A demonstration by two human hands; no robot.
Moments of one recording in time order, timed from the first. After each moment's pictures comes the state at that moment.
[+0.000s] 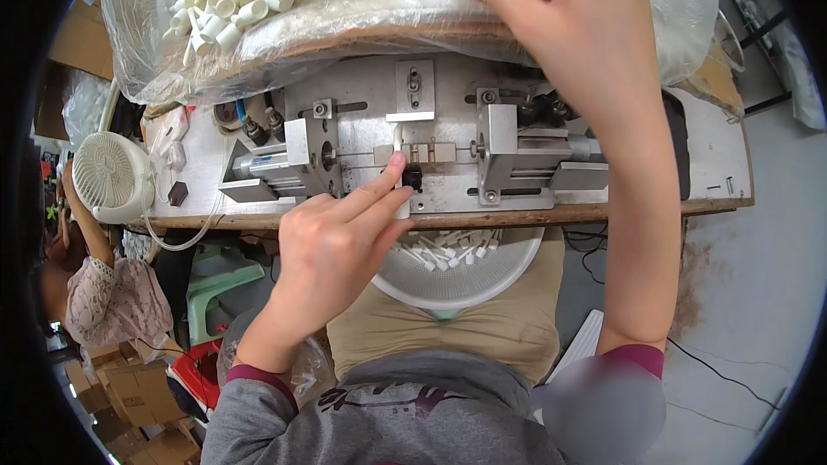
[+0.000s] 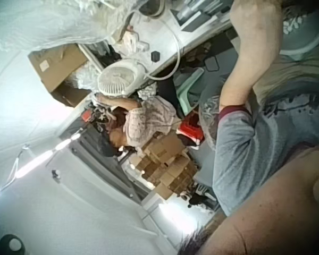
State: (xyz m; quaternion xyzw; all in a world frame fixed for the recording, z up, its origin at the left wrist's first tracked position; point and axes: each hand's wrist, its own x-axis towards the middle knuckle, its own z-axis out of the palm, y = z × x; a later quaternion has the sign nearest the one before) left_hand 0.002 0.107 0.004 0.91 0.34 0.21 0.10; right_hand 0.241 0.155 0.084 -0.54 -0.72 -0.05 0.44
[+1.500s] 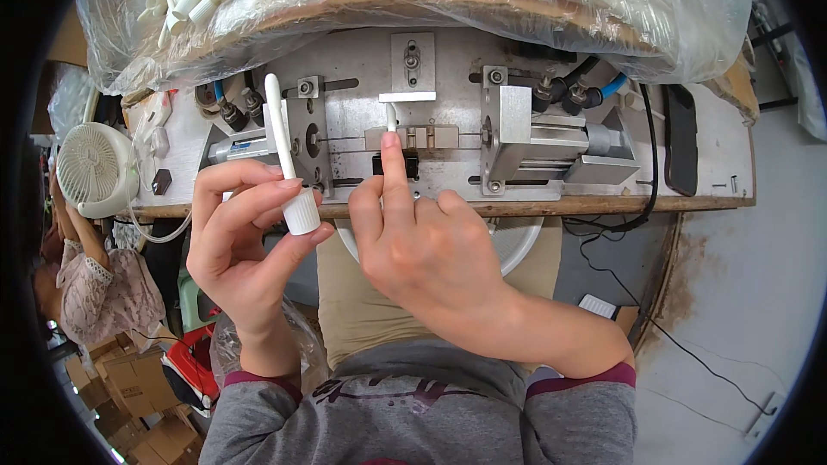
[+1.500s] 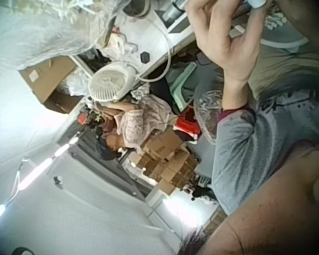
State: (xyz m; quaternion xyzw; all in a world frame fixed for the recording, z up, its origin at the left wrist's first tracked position) left_hand -0.029 0.101 -0.001 0.71 0.37 0.50 0.33; right_hand 0.151 0.059 -0.018 -0.55 -0.80 -0.17 0.16
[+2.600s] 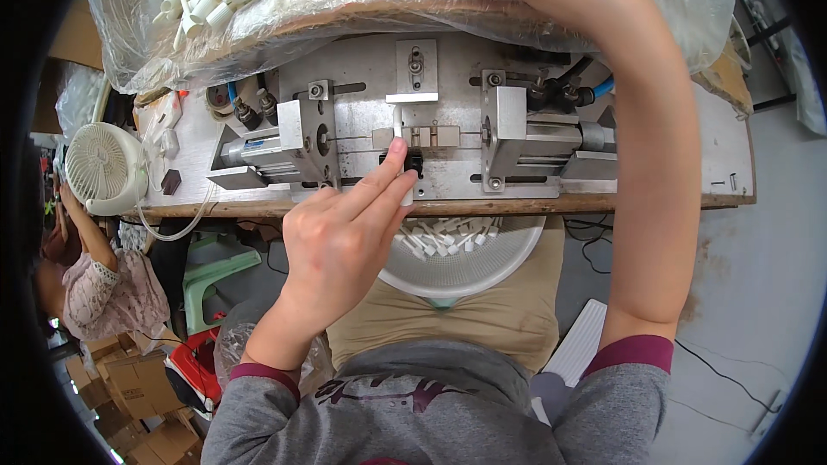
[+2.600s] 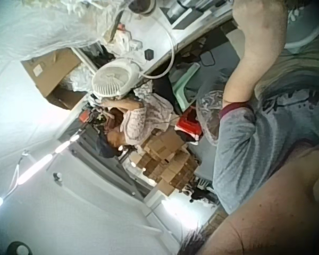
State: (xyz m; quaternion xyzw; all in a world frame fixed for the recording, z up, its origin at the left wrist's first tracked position) left_hand 0.007 0.096 -0.019 0.90 0.35 0.24 0.03; right_hand 0.245 0.166 0.104 -0.62 -0.71 0.13 0.31
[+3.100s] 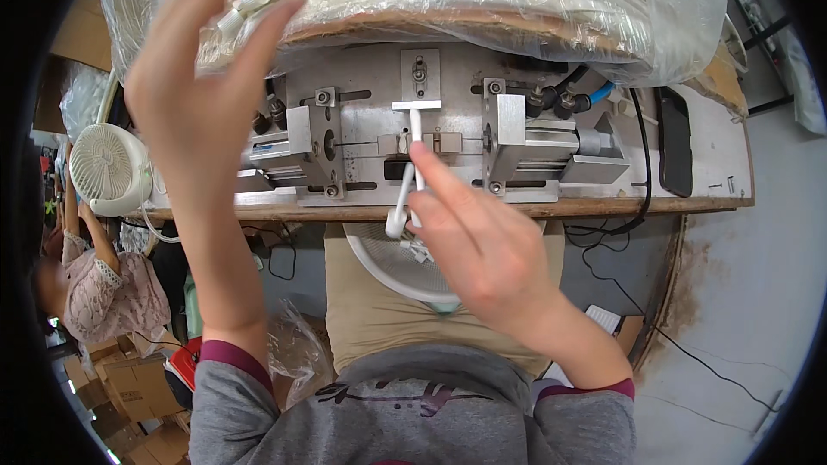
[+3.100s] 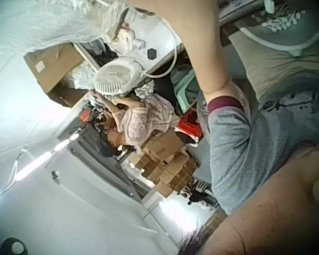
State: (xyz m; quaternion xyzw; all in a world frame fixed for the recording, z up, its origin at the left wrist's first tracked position) left_hand -0.003 0.203 0.071 0.83 0.28 0.46 -0.18; right_hand 0.186 0.043 -0.013 -0.50 -0.78 -0.02 0.38
